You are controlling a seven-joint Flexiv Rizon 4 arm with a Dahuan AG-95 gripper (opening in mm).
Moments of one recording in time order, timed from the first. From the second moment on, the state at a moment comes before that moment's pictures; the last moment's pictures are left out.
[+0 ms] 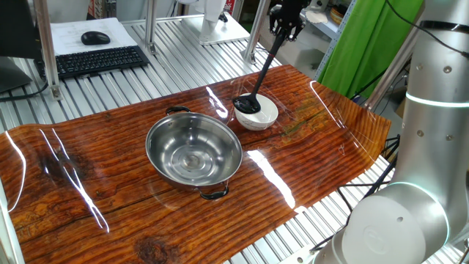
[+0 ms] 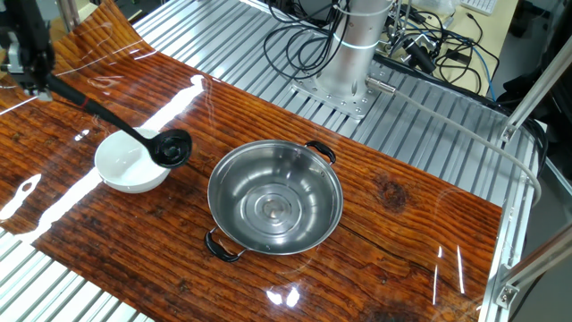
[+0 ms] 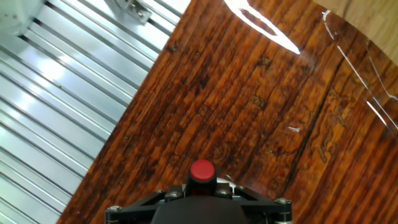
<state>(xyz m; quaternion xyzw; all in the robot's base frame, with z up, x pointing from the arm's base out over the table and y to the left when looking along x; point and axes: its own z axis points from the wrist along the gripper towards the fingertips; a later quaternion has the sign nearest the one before) 0.644 -0.318 0.262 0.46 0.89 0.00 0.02</state>
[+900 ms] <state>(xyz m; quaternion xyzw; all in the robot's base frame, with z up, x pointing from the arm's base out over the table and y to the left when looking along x) 0.644 -0.316 0.262 0.51 0.86 0.00 0.01</state>
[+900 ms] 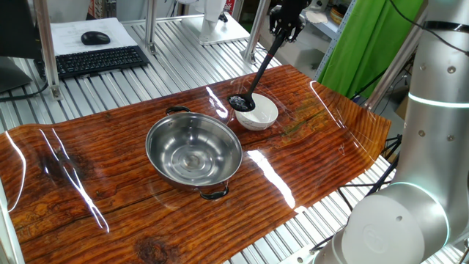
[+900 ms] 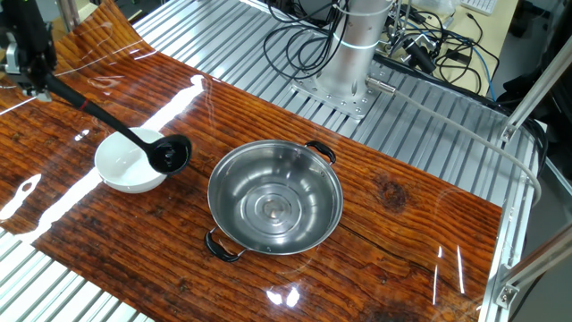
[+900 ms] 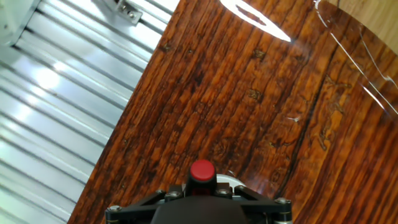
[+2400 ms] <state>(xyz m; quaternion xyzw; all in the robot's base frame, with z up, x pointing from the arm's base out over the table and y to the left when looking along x) 0.653 -0.350 0.267 0.44 0.90 -0.02 0.03</state>
